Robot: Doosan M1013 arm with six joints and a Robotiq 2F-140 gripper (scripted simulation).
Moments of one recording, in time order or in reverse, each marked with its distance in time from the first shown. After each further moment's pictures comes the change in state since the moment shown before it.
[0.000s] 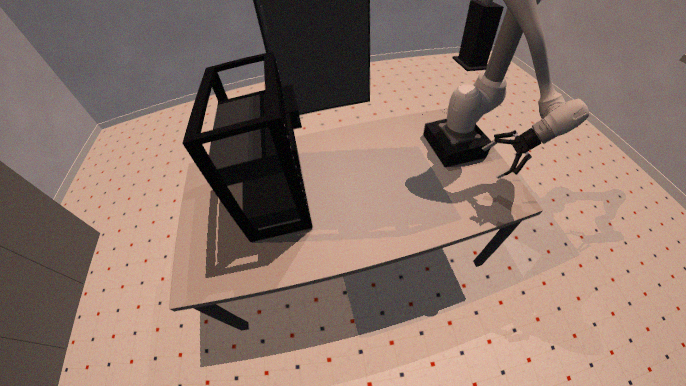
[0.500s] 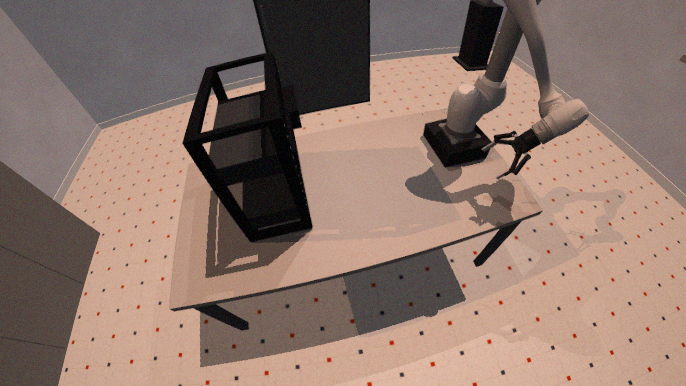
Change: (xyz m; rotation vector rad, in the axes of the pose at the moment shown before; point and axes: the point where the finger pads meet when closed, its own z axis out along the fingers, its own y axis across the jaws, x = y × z) arm 0.000 0.001 0.003 0.000 0.009 0.018
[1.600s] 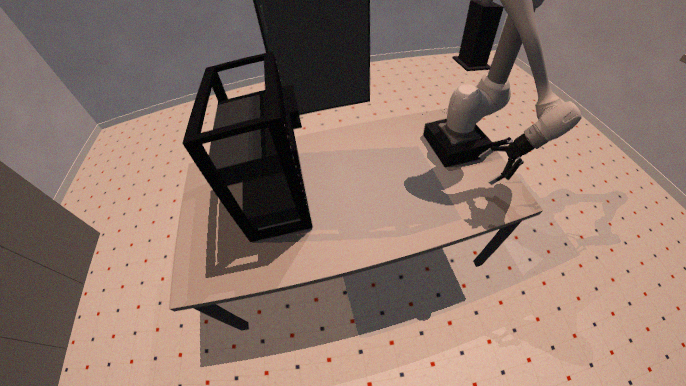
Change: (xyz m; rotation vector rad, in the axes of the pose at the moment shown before) arm 0.001 0.014 0.031 0.010 0.109 0.218
